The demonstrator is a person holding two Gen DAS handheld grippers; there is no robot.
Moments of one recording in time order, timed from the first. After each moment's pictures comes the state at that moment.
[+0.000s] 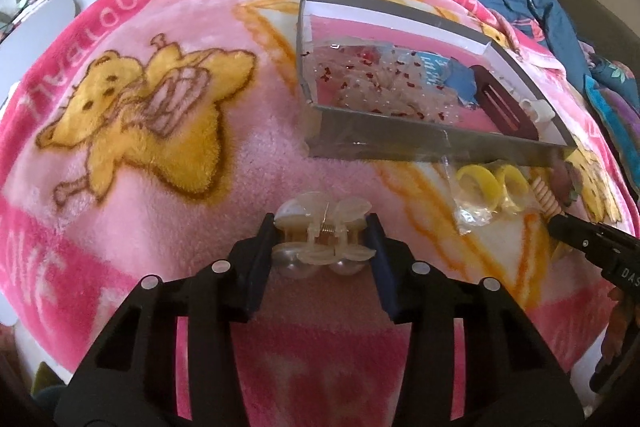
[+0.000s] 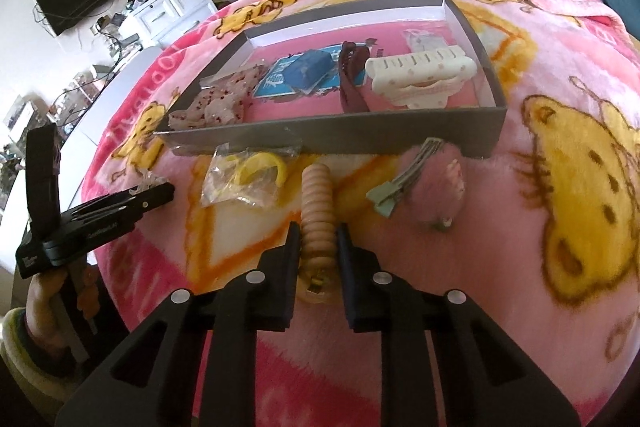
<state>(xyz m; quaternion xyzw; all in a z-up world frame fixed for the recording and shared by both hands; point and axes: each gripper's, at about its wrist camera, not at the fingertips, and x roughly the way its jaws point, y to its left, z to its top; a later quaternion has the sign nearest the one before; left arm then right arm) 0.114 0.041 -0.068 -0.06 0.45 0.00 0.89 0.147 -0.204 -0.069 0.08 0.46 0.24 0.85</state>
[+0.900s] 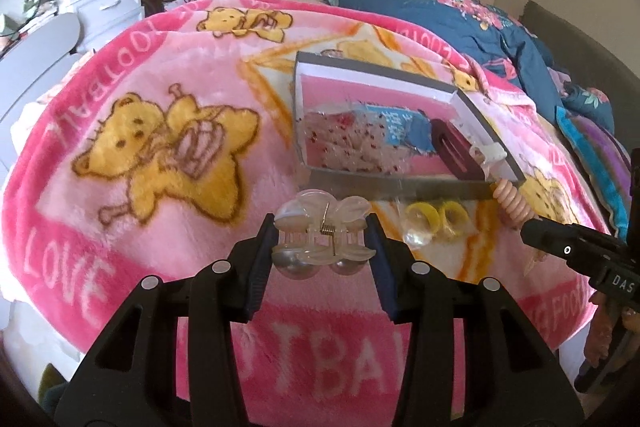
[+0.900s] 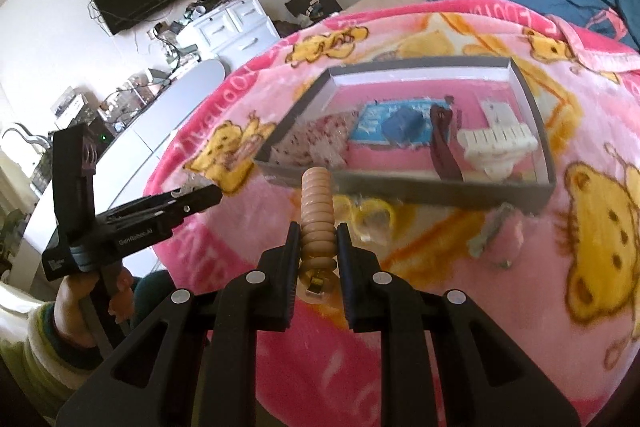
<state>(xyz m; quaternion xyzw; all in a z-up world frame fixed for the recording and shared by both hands) 0.084 0.045 -0.010 -0.08 0.39 -0.02 0.92 0.126 -0.176 -0.004 0.09 0.40 0.33 0.85</state>
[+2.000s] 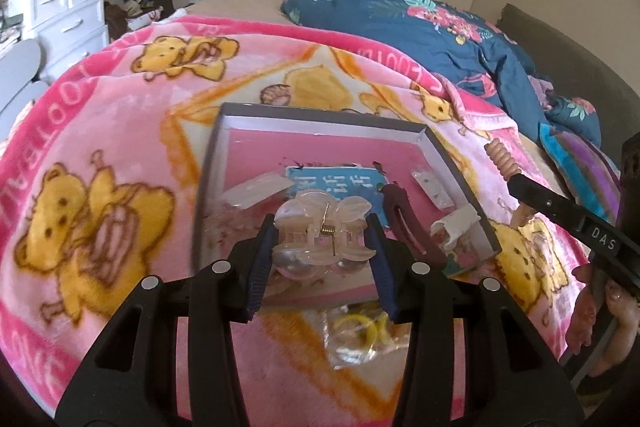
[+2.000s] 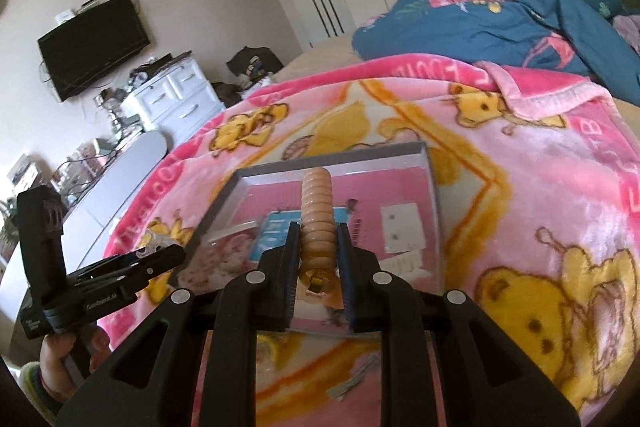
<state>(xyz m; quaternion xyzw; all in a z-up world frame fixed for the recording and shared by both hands) 0.179 -0.010 0.009 -0.08 0.38 -0.07 0.92 0.219 -0.240 0.018 0.13 0.34 0.22 0.91</state>
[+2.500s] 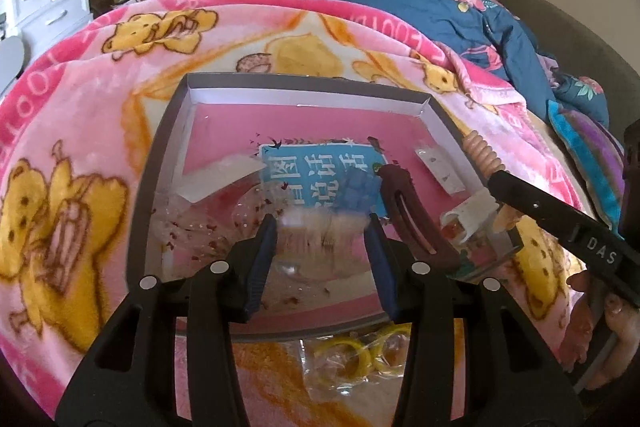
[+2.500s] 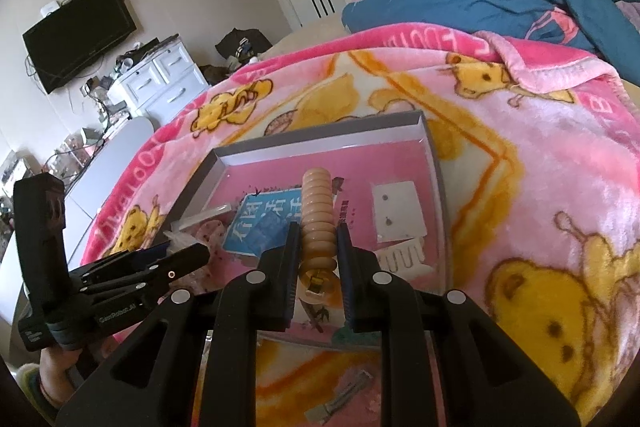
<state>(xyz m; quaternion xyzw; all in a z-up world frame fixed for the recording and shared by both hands) 0.207 -0.029 -0.026 -0.07 0.41 -0.07 0.90 0.242 -0.226 -0.016 0.12 0.37 0.21 0.90</state>
